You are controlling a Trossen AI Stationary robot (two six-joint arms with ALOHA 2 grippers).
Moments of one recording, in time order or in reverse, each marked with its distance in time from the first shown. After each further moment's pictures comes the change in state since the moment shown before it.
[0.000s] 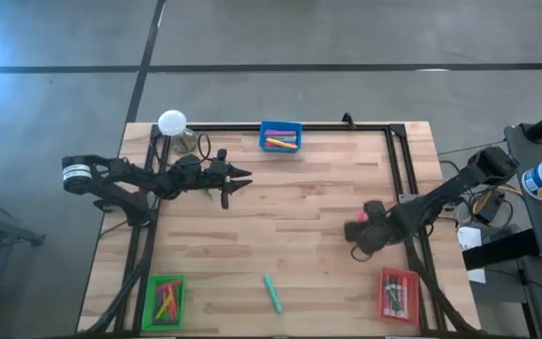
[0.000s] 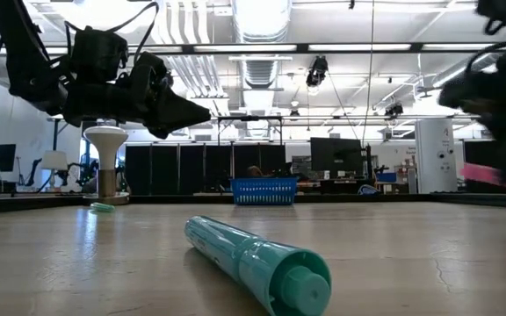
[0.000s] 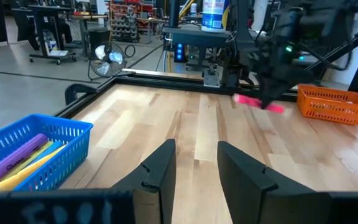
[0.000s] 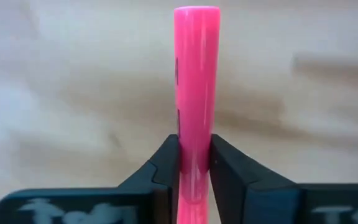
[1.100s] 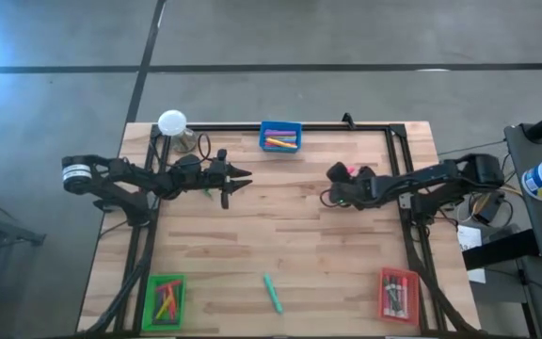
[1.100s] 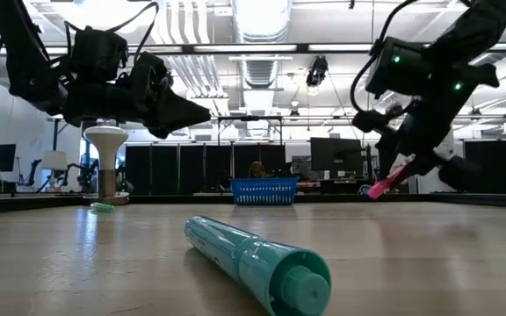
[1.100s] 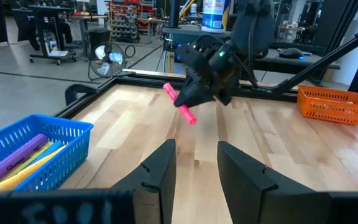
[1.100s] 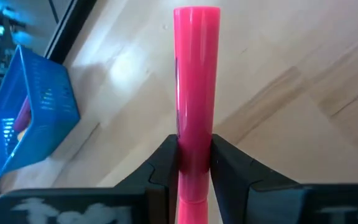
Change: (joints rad) left arm 0.000 0.000 0.000 0.001 0.000 0.000; right arm -0.573 0.171 -0.068 0.512 0.469 0.193
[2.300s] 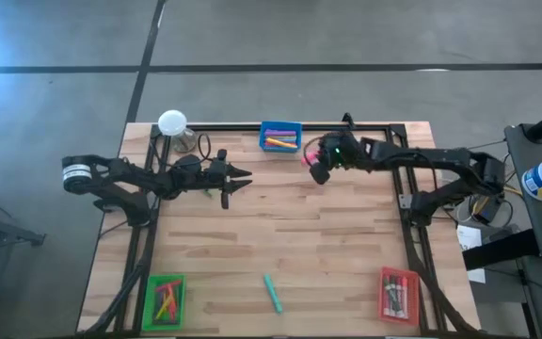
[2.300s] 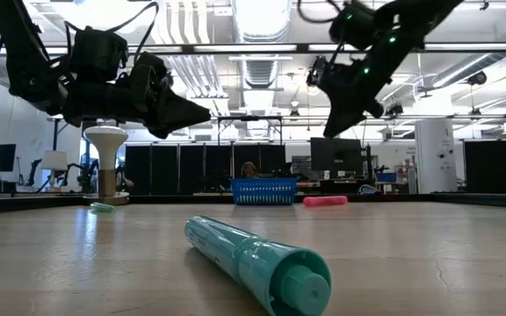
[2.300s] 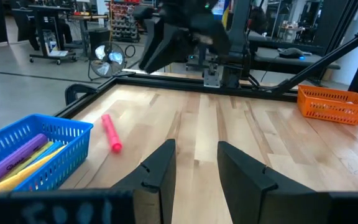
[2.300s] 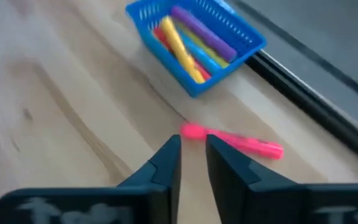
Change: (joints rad) left arm 0.000 0.000 0.000 0.000 0.000 0.000; right arm -0.294 -0.036 0.331 0.021 -0.414 -1.885
